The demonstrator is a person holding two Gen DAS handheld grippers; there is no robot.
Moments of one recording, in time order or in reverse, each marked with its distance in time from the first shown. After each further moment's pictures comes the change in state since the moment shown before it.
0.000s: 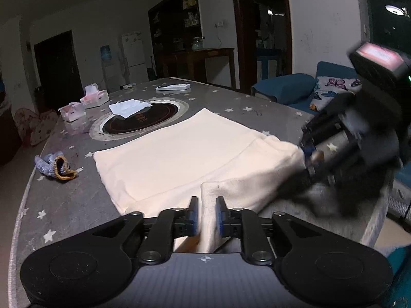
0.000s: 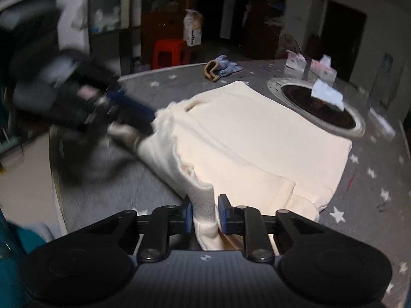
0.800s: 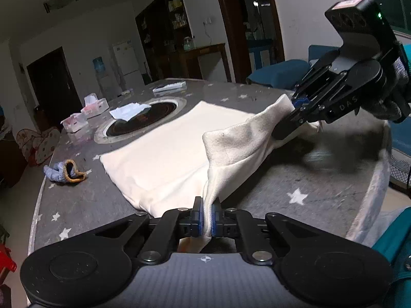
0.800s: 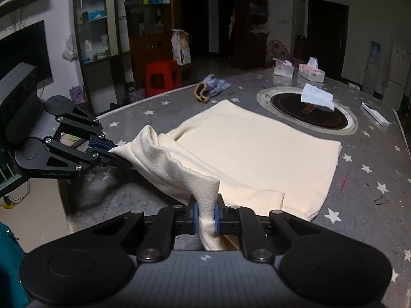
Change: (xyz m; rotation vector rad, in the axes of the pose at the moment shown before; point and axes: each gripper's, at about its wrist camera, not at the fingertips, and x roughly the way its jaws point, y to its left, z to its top) left arm -0.020 -0.005 -0.020 0.101 0.002 0.017; right arm -0.024 -0.007 0.006 0.092 -0.084 0.011
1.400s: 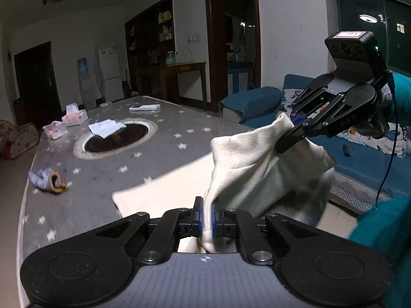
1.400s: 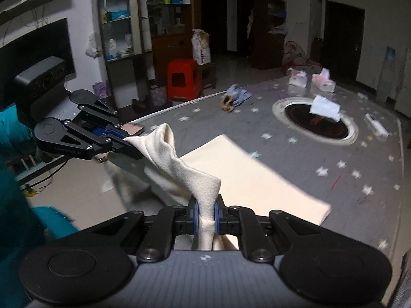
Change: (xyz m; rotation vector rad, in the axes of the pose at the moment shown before) left arm -0.056 -0.004 0.046 -0.083 -0.060 -0.142; right arm -0.093 0.021 0.022 -0.037 0.028 0.059
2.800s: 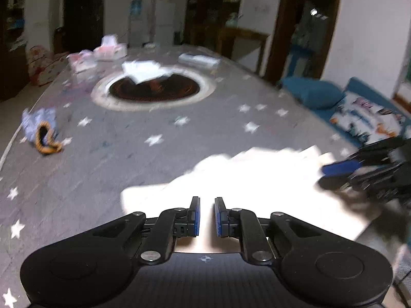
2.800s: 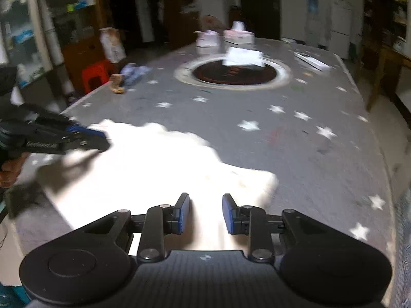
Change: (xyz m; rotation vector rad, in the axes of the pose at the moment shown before) left arm 0.150 0.083 0.008 -0.324 0.184 0.143; right arm 0.101 -0.108 -0.041 0.332 0.058 -0.264
